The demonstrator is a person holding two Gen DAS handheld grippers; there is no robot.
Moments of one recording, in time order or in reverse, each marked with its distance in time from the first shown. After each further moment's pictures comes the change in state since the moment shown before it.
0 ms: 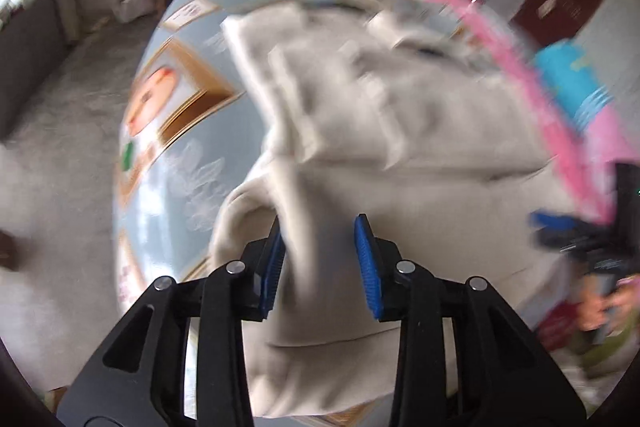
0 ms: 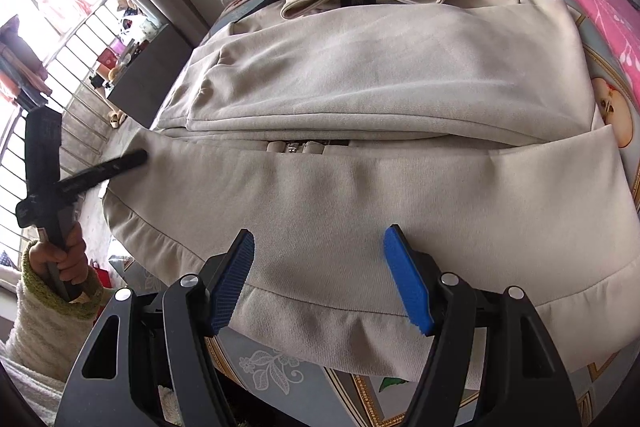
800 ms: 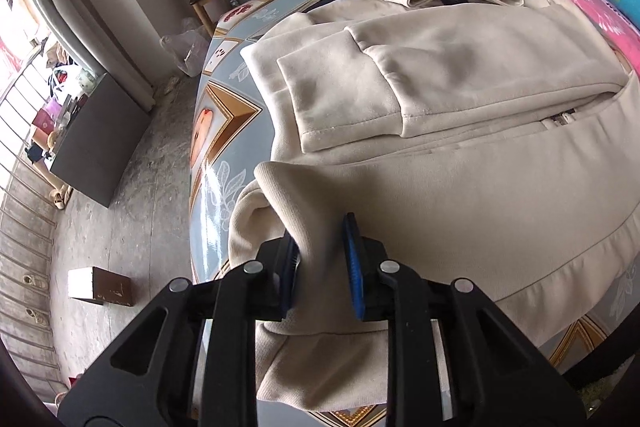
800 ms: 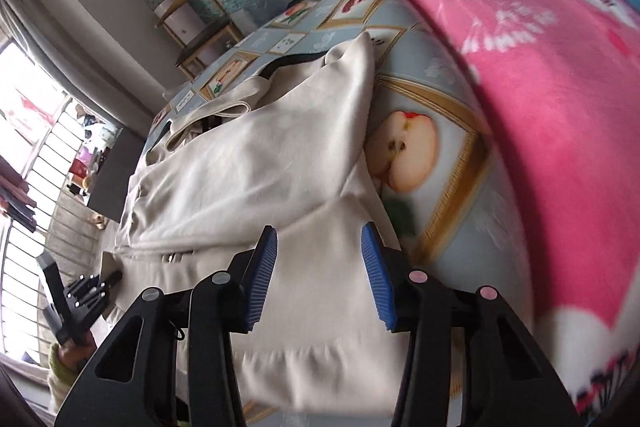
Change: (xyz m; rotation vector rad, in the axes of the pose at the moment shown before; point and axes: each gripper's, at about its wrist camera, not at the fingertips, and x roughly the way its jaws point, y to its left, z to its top) left arm 0.004 -0.065 -0.014 0.219 -0.018 0.430; right arm -0.074 -0.163 0.028 0.293 -0.175 -0.052
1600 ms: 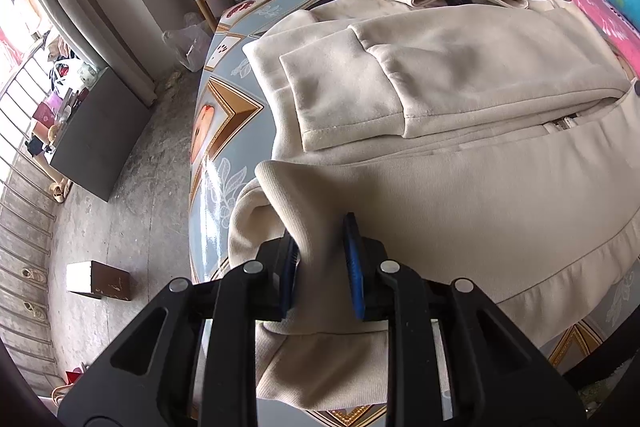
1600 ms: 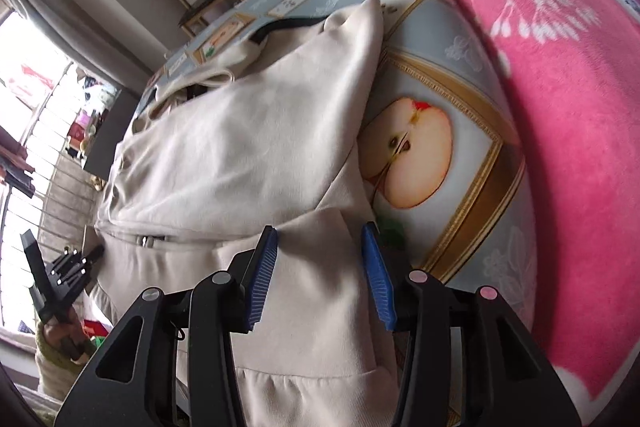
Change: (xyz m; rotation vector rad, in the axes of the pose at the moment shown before) left arm 0.002 -0.002 0.001 -0.016 0.009 0.000; right arm 0.023 -0.004 0.006 -0.104 0.133 -0.001
